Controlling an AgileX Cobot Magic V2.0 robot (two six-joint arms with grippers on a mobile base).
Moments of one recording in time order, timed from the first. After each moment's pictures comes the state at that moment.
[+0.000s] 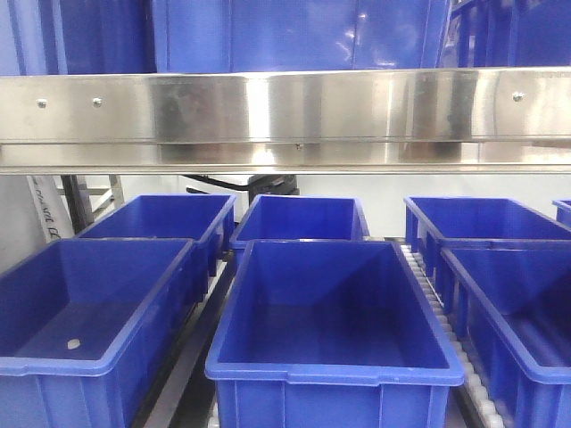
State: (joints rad) left arm -0.62 1.72 -1.88 0.54 0.49 -0.51; right arm 0.18 1.56 -1.73 0.10 0.59 0.06
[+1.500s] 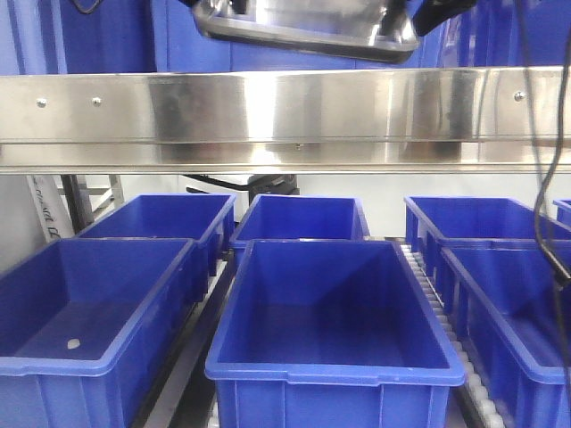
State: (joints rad) left arm -0.57 2.02 -1.88 0.57 0.47 -0.50; right arm 0.18 1.91 -1.73 0.08 0.57 0.05
